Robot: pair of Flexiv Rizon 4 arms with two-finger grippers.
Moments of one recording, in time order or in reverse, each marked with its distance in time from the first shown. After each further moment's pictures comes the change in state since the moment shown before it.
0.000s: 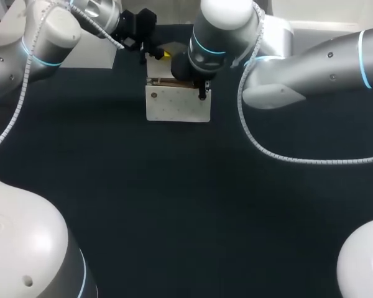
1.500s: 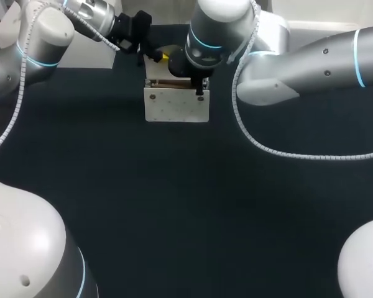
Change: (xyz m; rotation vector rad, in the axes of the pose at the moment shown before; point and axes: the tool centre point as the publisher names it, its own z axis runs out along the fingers) left arm 0.013 -0.001 -0.002 0.077 0.068 -0.044; right arm -0.009 0.007 0.002 -0.003 0.004 0.016
